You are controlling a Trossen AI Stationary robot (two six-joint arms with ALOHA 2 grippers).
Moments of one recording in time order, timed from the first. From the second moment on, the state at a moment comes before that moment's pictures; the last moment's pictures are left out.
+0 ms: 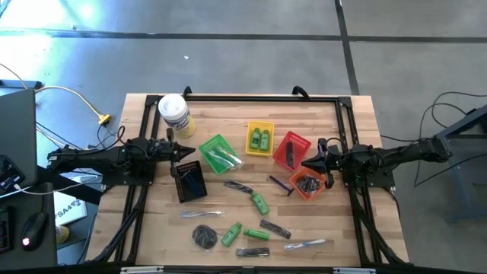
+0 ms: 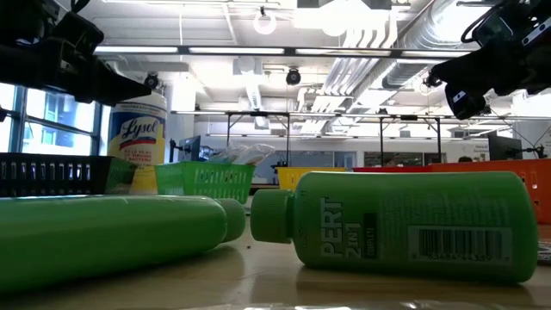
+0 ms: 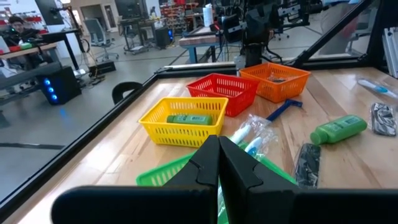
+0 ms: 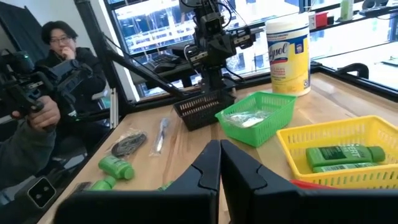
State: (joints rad) left arm 0.07 0.15 0.06 0.06 -0.15 0.11; right arm 0.13 0.29 0.03 0.24 0.11 0.24
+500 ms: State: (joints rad) left arm 0.07 0.15 0.06 0.06 -0.15 0.11; right arm 0.13 0.29 0.03 0.24 0.10 0.27
